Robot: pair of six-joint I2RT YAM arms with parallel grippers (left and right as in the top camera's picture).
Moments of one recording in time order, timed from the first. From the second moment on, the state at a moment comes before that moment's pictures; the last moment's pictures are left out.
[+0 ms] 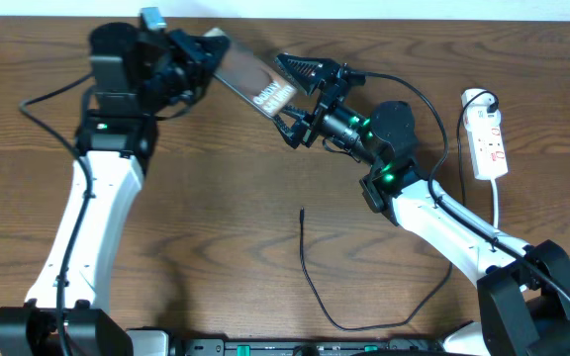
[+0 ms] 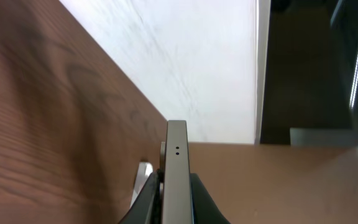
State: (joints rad) left arm -0.04 1.50 1.27 -0.08 0.61 -1.23; right arm 0.50 1.63 0.95 0.83 -0.50 1.95
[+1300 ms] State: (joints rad) left arm 0.47 1.50 1.27 -0.04 1.39 -0.96; right arm 0.41 1.63 1.75 -1.01 -0.39 0.72
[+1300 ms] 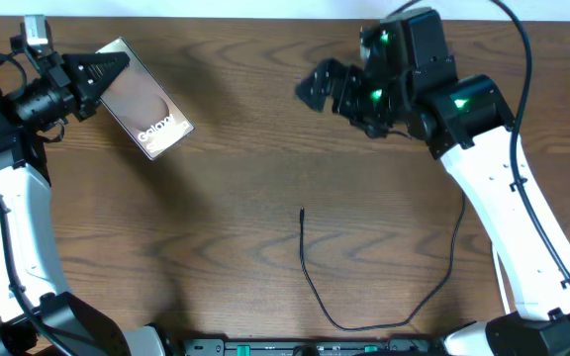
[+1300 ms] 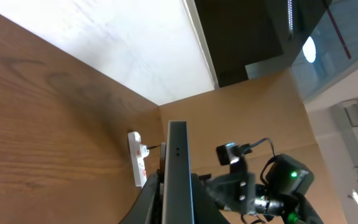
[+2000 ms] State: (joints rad) left arm 0.47 1.50 1.27 -0.04 1.48 -0.92; right arm 0.66 1.95 1.76 -1.16 -0.36 0.60
